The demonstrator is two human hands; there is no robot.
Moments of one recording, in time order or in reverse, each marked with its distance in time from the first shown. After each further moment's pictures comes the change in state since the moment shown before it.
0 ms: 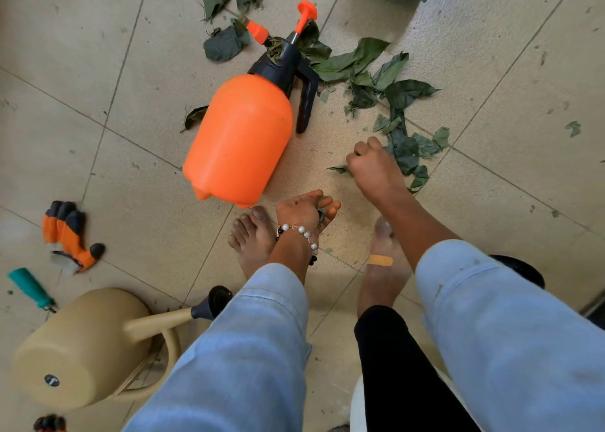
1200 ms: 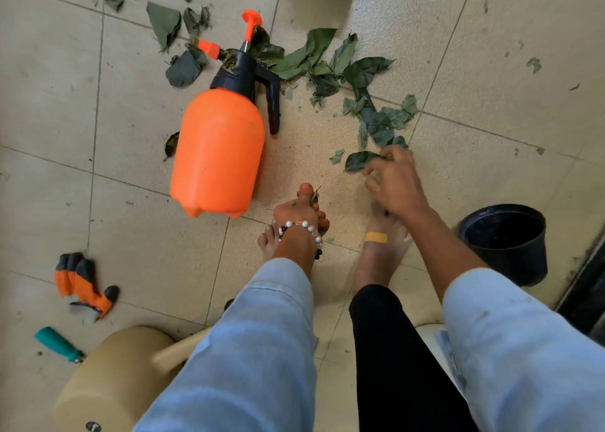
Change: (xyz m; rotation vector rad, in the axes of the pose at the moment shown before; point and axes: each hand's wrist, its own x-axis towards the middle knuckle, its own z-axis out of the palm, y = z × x) left_hand 0.001 -0.022 0.000 0.173 0.053 0.057; right_hand -0.082 0.020 0.027 0.520 0.098 0.547
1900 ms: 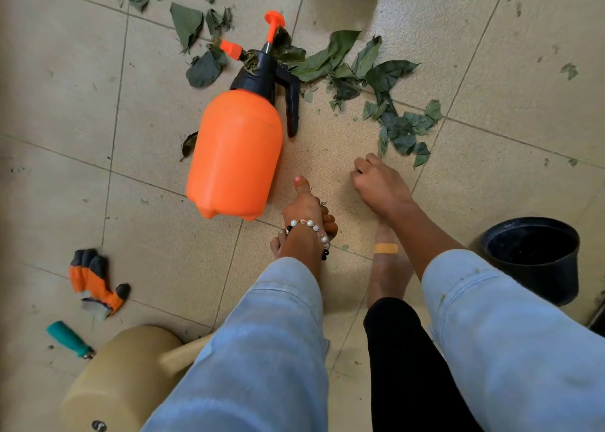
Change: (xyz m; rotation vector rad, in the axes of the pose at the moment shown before) left_hand 0.006 0.019 -0.004 -0.023 0.016 -0.116; right_hand 0.023 -0.036 0.036 -0.448 -0.081 -0.439
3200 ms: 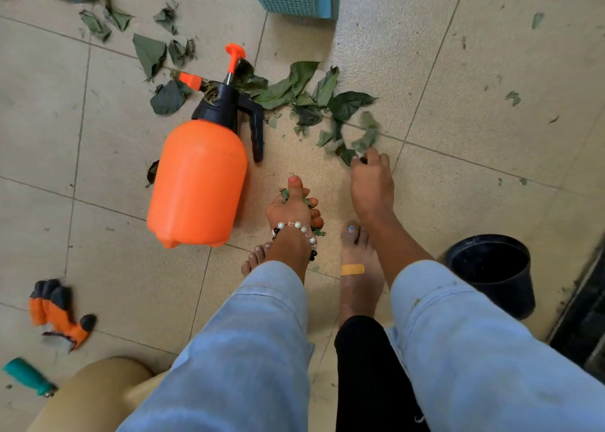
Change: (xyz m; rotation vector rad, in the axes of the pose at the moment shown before) left_hand -0.007 0.003 0.052 -0.031 -0.052 0.228; right_hand 0.011 0.032 -0.026 0.191 0.161 0.537
